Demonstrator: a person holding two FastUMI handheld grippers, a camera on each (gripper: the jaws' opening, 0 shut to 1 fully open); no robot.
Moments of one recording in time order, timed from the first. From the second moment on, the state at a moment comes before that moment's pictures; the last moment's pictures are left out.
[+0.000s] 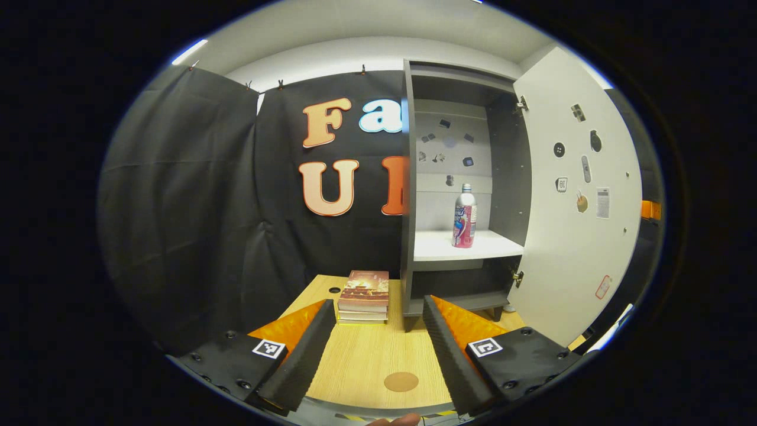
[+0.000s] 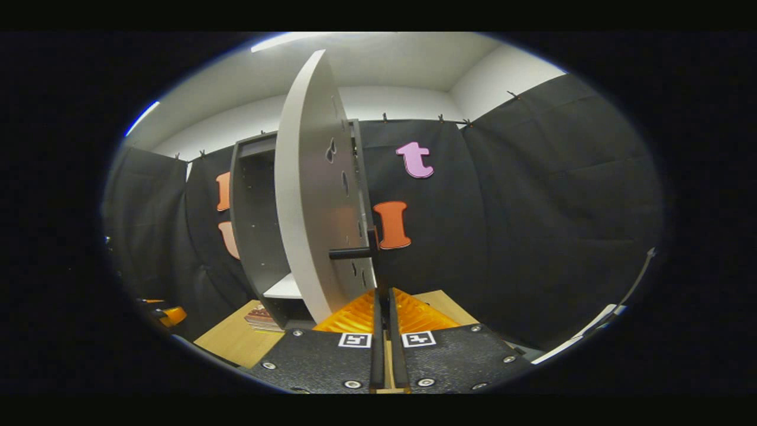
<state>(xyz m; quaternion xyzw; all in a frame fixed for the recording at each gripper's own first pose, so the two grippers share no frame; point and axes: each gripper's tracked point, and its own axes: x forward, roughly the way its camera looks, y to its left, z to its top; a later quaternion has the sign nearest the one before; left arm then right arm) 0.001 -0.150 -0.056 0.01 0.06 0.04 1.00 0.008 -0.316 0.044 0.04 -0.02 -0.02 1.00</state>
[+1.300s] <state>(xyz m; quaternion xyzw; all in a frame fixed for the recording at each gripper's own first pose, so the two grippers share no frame) 0.192 -0.306 -0.019 0.02 0.01 -0.10 0.99 -0.100 -0.210 0.084 0.02 -0.10 0.02 1.00</state>
